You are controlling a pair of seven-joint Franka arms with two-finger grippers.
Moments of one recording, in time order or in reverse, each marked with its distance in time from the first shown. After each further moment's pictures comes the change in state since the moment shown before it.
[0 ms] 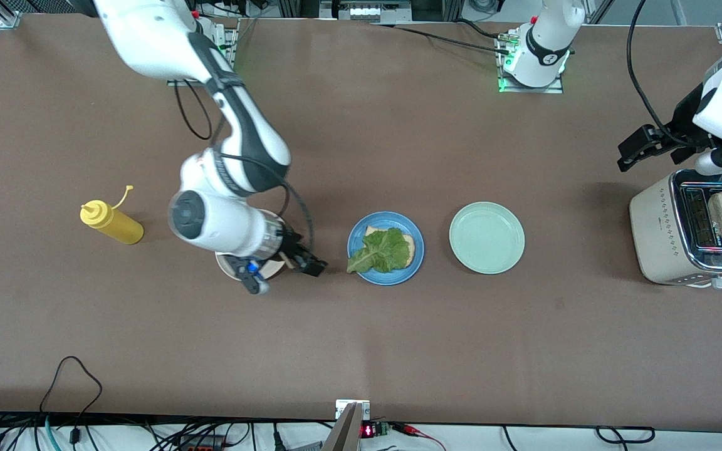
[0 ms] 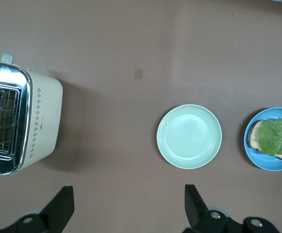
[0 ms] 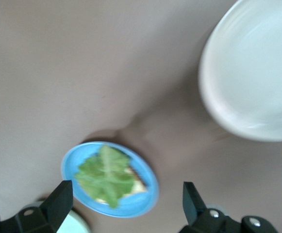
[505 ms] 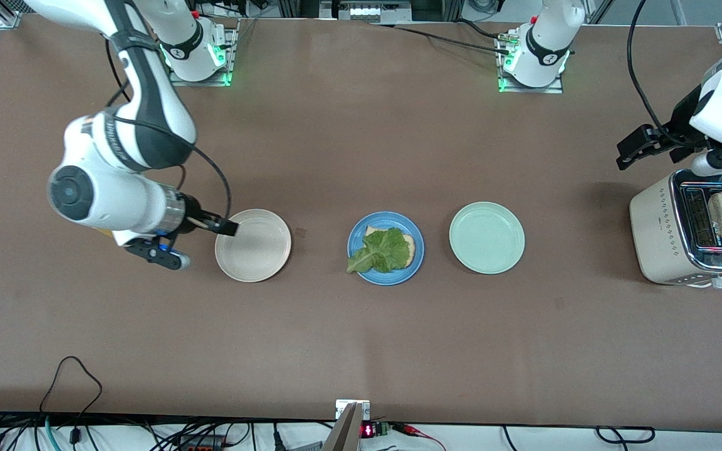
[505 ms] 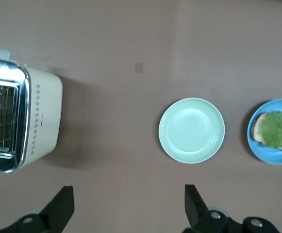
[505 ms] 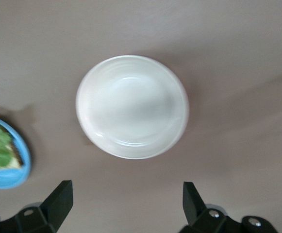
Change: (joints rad) left arm 0.000 0.011 0.001 -0.006 0.000 -0.017 0.067; right arm -0.149 -0.240 -0.027 -0.220 -0.204 -0.225 -0.465
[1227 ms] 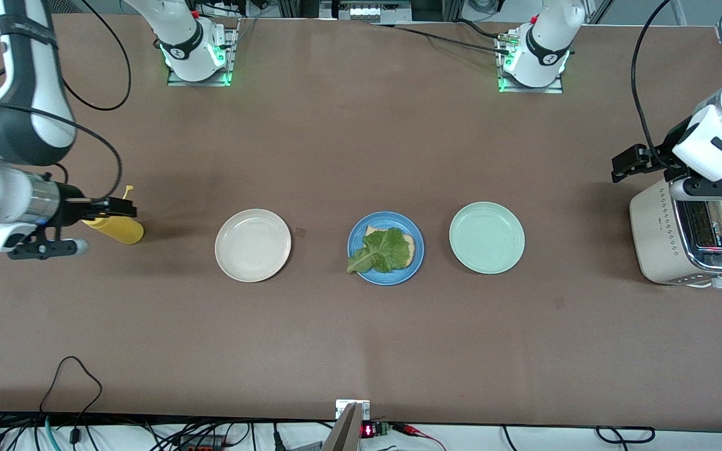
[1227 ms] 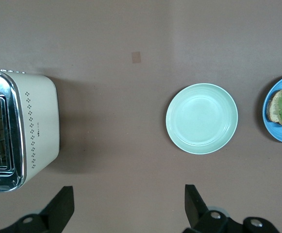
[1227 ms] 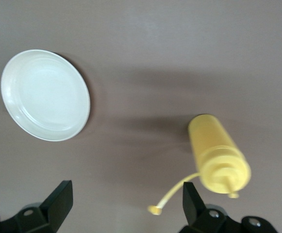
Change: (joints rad) left arm 0.029 0.071 0.002 0.000 0.000 0.003 0.107; right arm -0.263 -0.079 -0.006 -0.006 -0.129 -0.093 -0.598
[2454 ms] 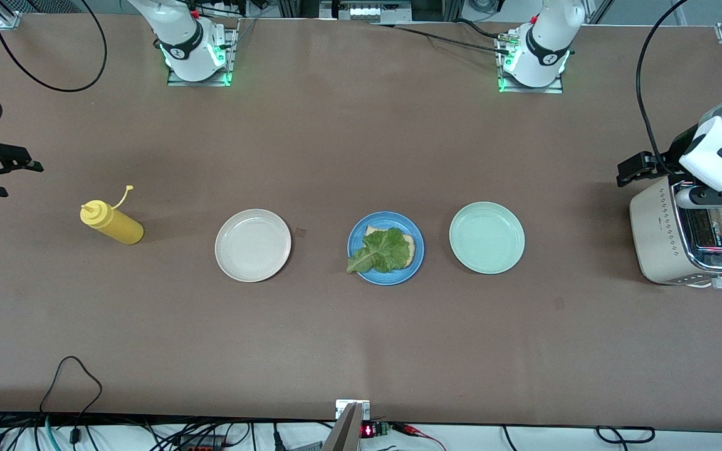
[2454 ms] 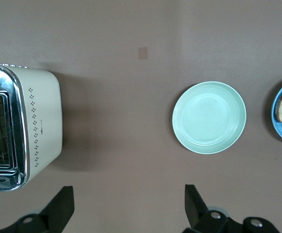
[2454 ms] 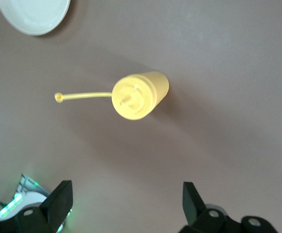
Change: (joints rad) left arm 0.022 0.022 0.002 0.000 0.000 0.000 0.011; right arm -0.278 -0.074 0.001 -0.035 -0.059 -0.119 -0.779
